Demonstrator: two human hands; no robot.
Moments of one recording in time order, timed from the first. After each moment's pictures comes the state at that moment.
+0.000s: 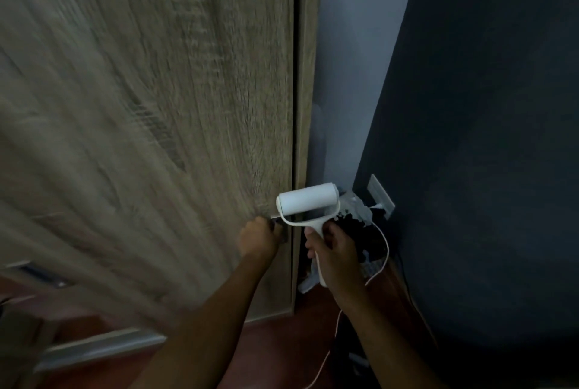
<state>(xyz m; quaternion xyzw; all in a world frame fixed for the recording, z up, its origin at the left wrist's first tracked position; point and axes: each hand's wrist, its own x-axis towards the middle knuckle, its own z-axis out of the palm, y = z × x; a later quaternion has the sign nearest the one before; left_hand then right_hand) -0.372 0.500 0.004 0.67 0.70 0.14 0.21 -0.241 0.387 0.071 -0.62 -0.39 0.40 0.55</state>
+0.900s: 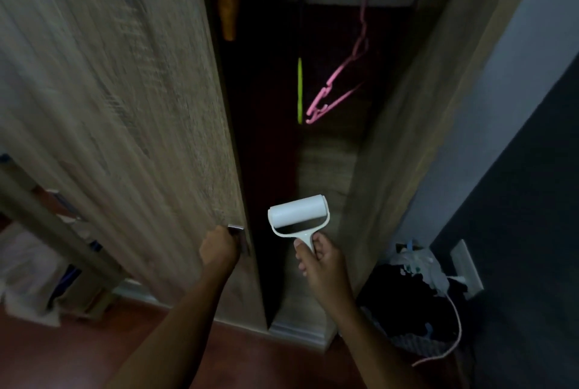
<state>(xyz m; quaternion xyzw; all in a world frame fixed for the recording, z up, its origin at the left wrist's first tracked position) -0.567 0.496 0.005 0.42 0.89 0.16 0.12 -0.344 0.446 0.070 -0.48 -0.55 0.49 0.47</state>
